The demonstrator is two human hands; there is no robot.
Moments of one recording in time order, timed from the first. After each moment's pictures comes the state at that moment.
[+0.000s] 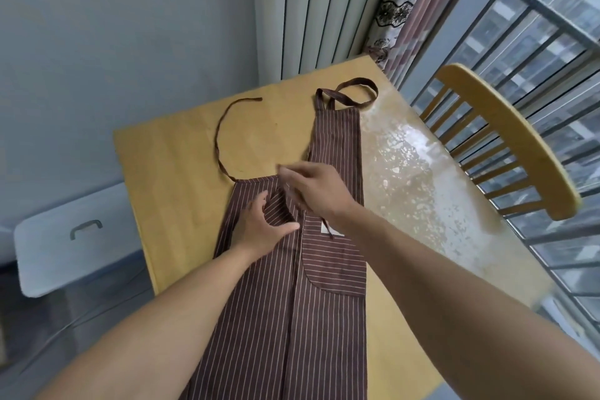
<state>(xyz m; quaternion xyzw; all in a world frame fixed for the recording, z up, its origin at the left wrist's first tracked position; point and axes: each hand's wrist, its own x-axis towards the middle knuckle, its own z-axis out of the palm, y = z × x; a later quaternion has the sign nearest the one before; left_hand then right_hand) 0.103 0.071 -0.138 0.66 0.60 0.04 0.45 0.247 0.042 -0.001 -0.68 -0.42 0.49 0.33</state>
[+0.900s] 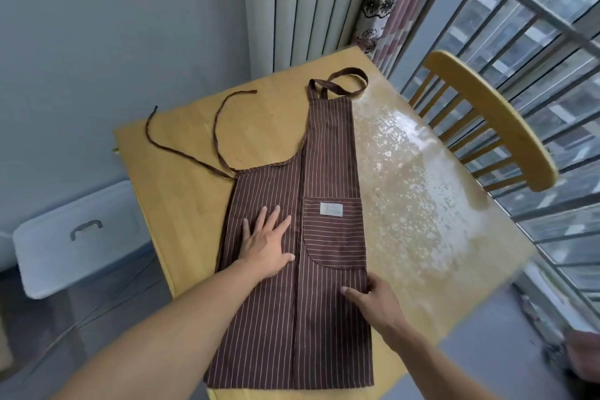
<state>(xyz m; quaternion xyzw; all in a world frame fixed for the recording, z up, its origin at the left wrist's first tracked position) 0.079 0.023 -0.157 0.84 0.44 -0.17 0.28 0.255 -0.177 -0.116 -0.81 -0.18 0.50 0.25</state>
